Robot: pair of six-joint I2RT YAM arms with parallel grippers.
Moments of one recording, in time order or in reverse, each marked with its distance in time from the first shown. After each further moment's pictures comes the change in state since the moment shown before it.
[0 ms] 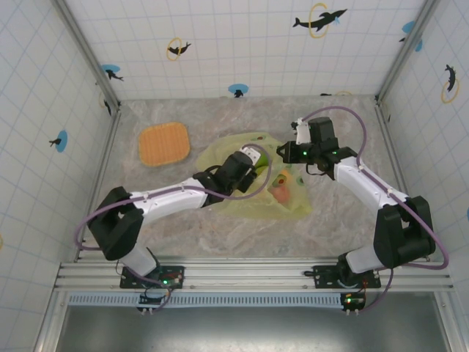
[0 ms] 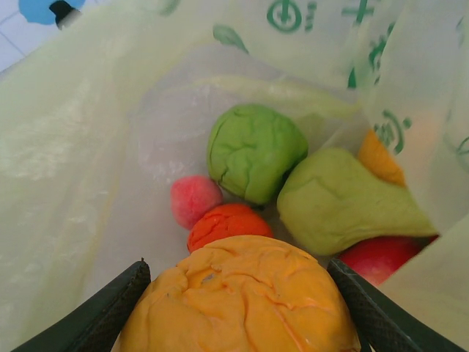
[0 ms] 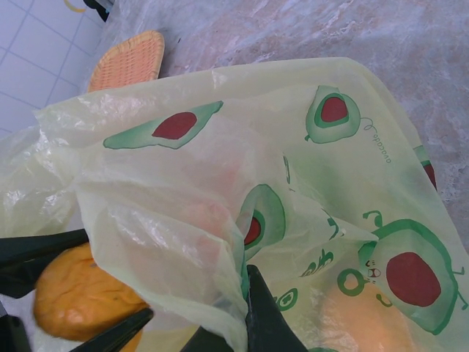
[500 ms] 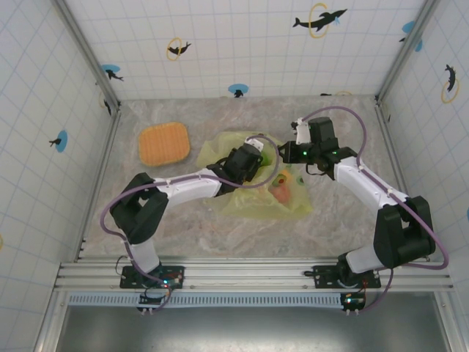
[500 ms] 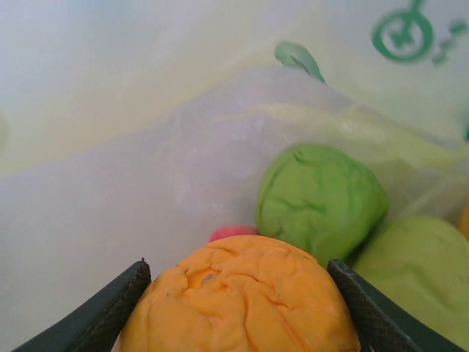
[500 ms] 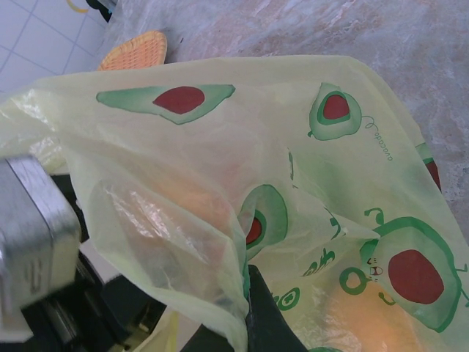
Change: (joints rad) left arm 0.051 0.192 0.134 0.084 -0.101 -0.021; right arm -0.001 0.000 0.000 0.002 -0.007 0.005
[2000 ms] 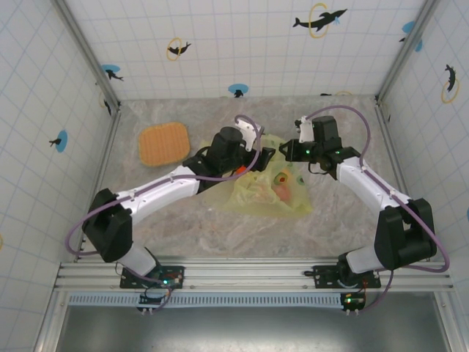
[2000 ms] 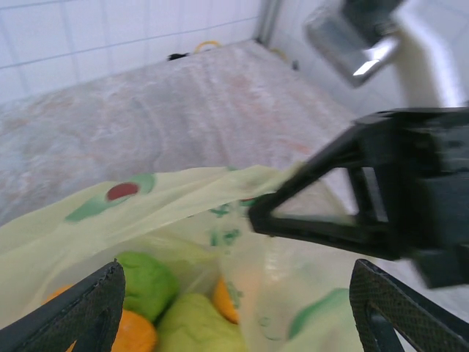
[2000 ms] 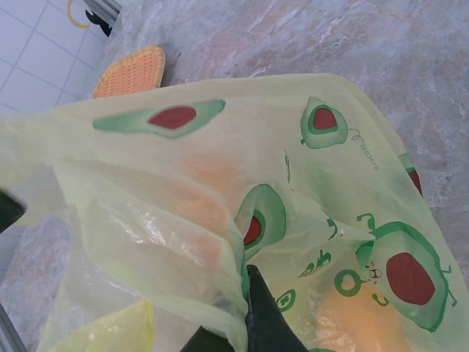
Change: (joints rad) left arm 0.031 -0.256 0.003 0.045 0.530 -0.169; right arm -0.026 -0.015 -0.001 0.006 -0.002 0.004
